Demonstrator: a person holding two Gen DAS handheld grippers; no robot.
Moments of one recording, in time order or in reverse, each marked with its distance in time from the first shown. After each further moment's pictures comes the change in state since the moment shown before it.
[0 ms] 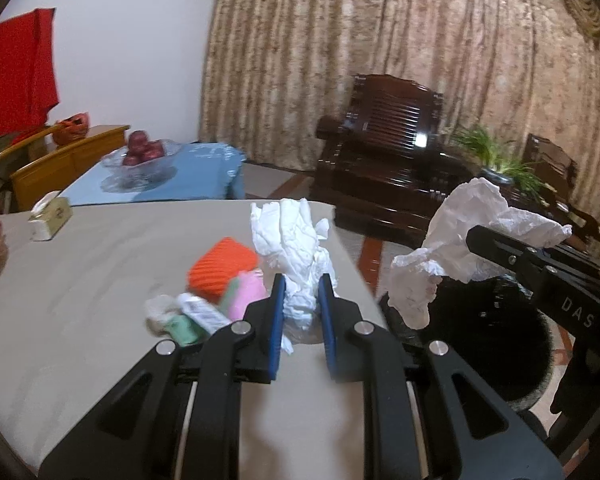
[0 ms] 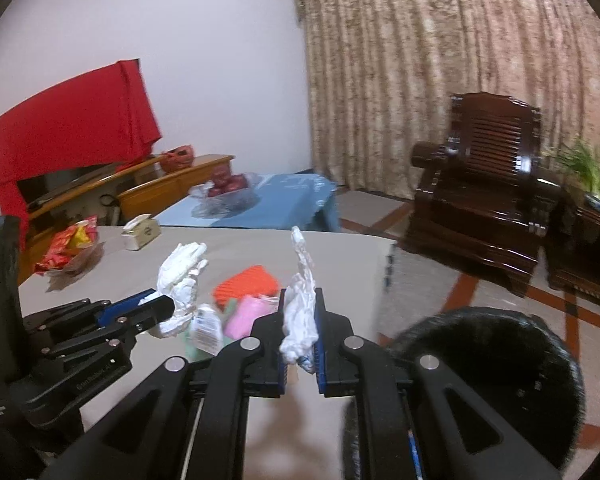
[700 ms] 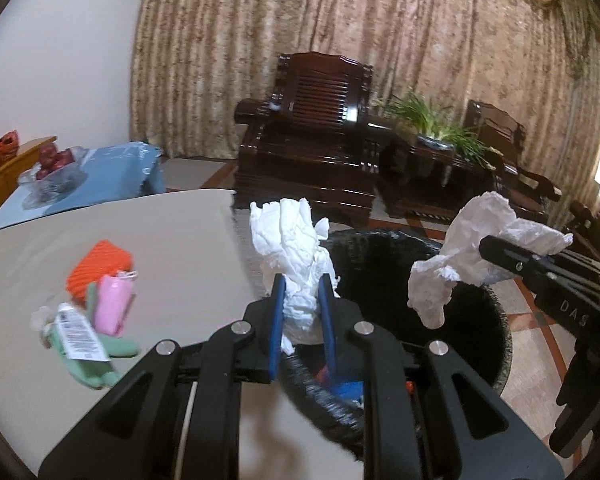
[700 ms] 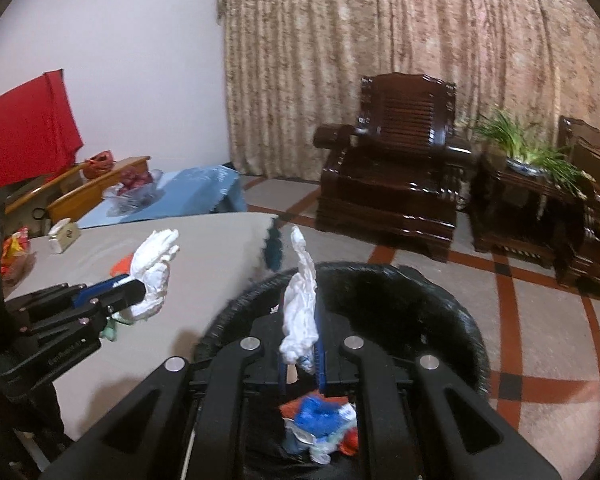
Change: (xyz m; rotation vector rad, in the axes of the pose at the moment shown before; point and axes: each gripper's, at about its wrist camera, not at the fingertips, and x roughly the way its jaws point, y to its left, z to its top) left arm 0.059 -0.119 -0.018 0.115 0.060 -0.196; right arm -0.047 -0.121 -0.040 0.110 0.038 -0.258
